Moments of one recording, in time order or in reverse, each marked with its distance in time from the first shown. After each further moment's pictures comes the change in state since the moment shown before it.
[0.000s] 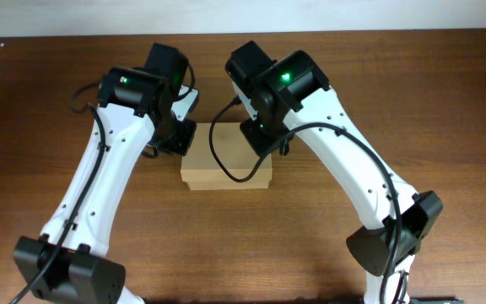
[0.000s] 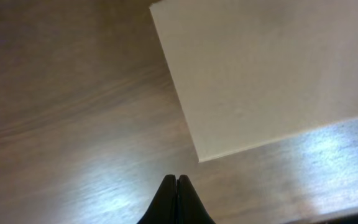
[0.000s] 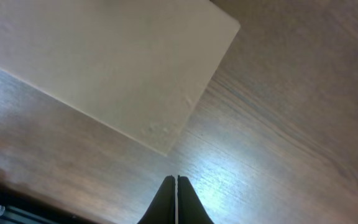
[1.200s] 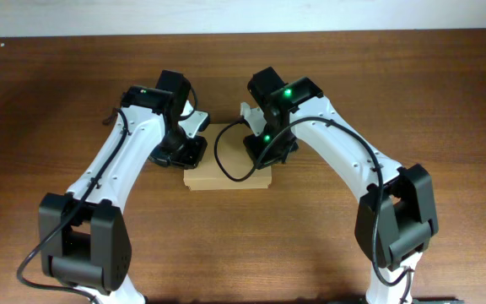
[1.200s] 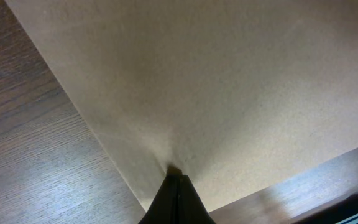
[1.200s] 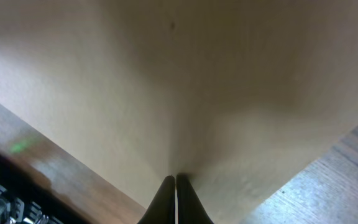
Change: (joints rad) left arm 0.032 0.112 -0.237 0.211 0.221 0.031; right arm -0.112 -0.002 -0.465 0.418 -0.372 -0.056
